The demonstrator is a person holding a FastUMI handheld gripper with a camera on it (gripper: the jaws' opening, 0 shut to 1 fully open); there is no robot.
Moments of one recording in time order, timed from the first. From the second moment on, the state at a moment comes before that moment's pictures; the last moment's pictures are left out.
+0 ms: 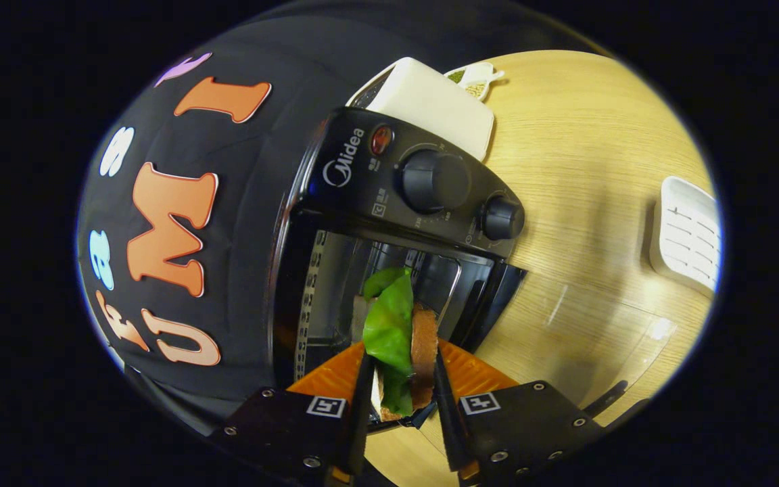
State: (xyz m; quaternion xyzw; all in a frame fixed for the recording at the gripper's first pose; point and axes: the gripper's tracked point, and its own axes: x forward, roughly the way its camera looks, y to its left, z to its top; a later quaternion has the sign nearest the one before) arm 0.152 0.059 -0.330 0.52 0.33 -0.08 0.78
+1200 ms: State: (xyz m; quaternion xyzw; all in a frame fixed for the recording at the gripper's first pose) arm 0.028 0.033 -0.304 0.25 0.38 -0.03 0.89
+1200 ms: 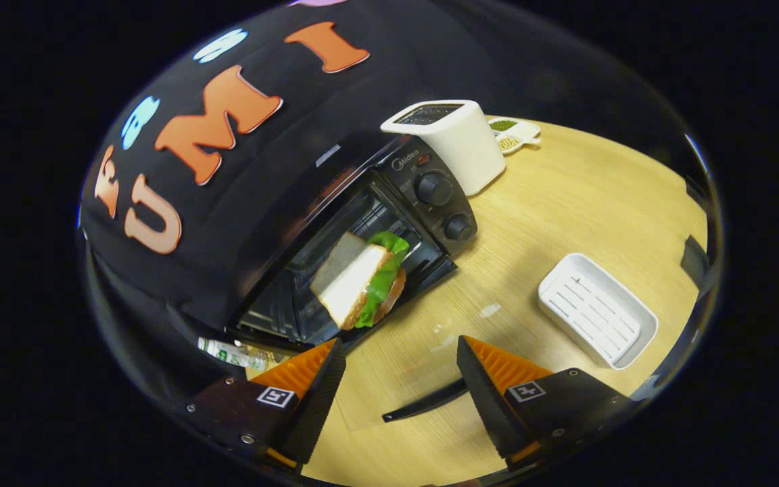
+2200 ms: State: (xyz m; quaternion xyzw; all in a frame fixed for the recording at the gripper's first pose) arm -0.044 0.049 -0.416 -0.07 0.48 0.04 0.87
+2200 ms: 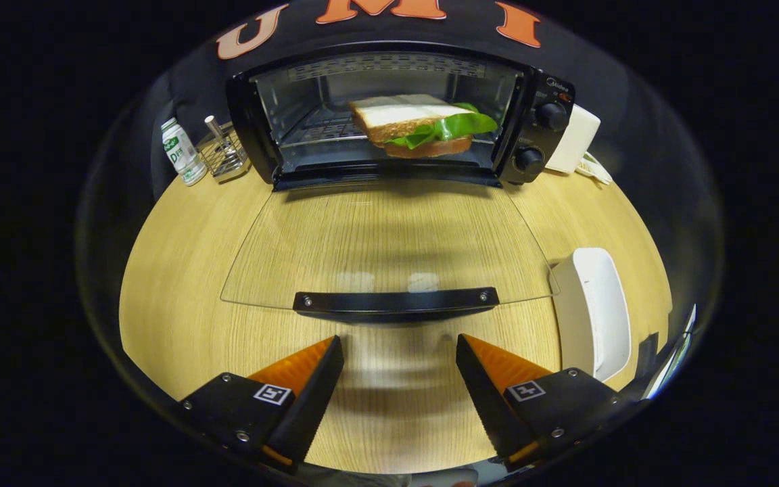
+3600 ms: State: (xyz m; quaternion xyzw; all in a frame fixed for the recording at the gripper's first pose) arm 0.051 0.072 -0.293 -0.03 0.38 0.05 0.92
